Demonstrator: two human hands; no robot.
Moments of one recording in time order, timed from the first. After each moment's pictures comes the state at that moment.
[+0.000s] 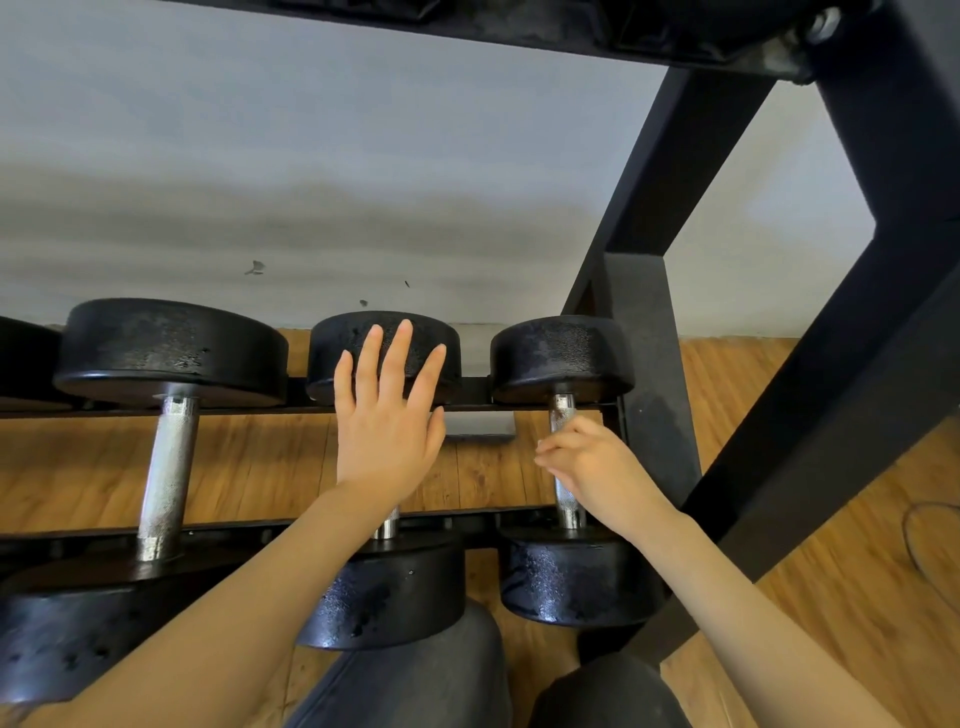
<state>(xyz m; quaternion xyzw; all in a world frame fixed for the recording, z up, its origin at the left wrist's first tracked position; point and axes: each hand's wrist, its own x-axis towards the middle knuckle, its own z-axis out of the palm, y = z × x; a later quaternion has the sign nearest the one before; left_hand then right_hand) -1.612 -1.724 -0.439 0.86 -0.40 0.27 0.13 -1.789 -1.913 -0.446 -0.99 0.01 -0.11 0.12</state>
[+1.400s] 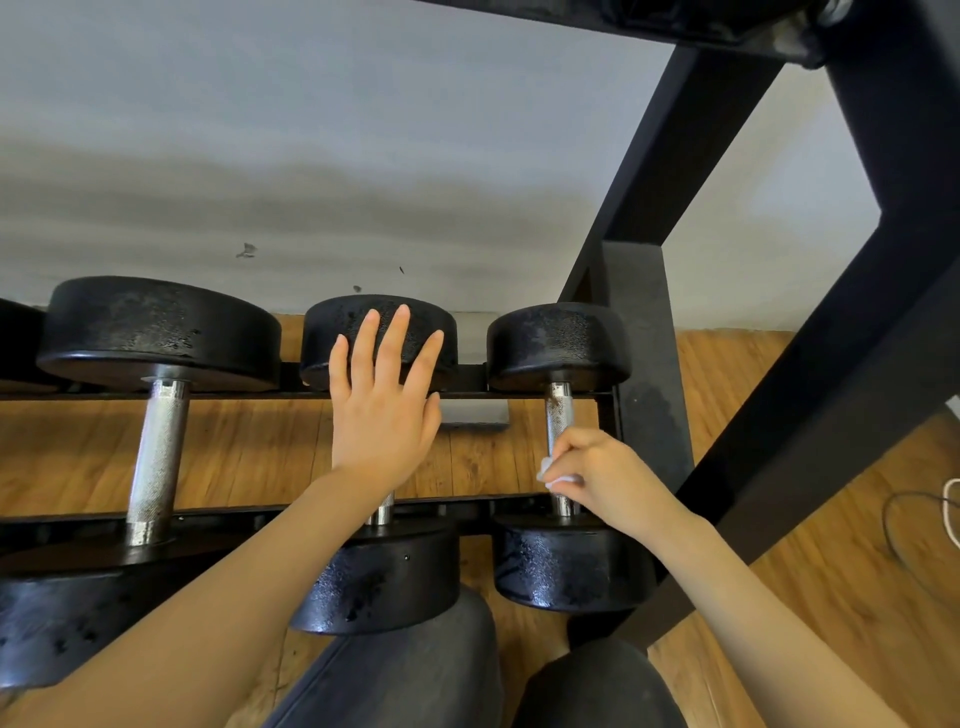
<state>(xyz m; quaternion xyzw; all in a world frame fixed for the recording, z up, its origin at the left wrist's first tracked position) -1.612 -1.725 -0.440 0.86 -0.40 0.27 0.15 -1.810 -1.906 -0.426 -0.98 0.09 0.00 0.18</state>
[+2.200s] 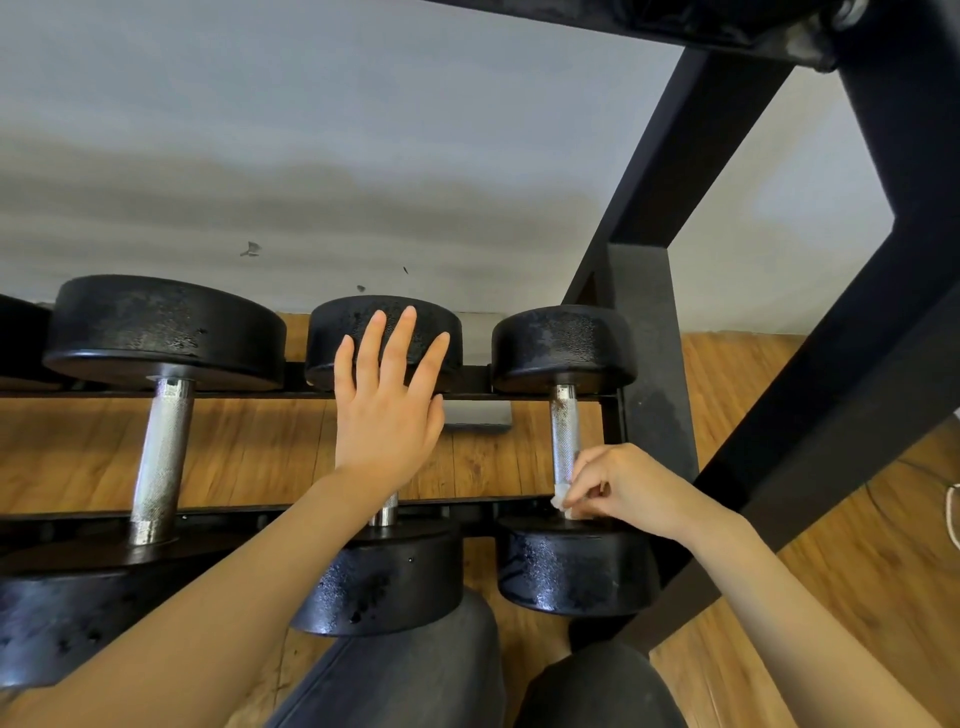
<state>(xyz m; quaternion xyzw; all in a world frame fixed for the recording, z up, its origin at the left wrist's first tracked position) -1.610 -1.724 -0.441 0.86 -0.41 0.28 0.15 -1.816 -1.921 -0.419 -0.94 0.11 0.10 0.30</state>
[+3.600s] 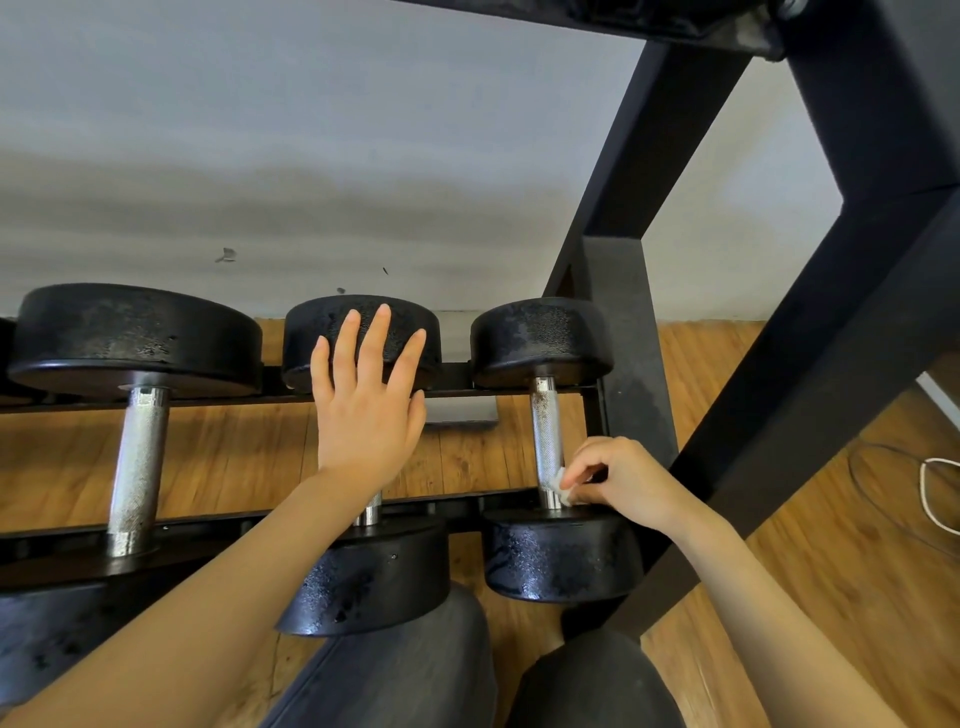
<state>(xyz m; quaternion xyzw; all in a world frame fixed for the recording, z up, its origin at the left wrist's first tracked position) -1.613 -1.726 -0.439 0.86 -0.40 0.27 0.16 -1.834 -1.921 -0.425 -0.89 0.23 0.03 0.40</state>
